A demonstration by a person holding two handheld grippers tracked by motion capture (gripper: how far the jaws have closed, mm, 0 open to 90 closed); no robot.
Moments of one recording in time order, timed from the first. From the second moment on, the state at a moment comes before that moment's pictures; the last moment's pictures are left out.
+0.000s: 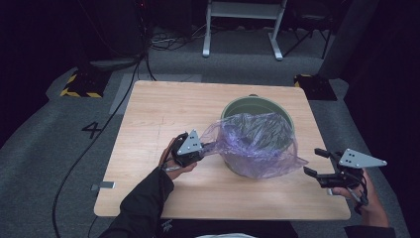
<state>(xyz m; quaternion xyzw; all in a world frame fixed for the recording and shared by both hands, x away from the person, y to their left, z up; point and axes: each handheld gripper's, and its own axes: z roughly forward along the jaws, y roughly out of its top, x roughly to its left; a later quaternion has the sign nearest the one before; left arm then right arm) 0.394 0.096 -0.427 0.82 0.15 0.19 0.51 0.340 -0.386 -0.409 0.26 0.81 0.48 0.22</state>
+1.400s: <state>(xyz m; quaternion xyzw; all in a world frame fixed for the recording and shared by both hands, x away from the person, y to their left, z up) 0.371 0.164 -0.384 0.78 0.23 0.18 0.56 0.357 -0.324 -0.376 0.26 0.80 0.51 0.19</state>
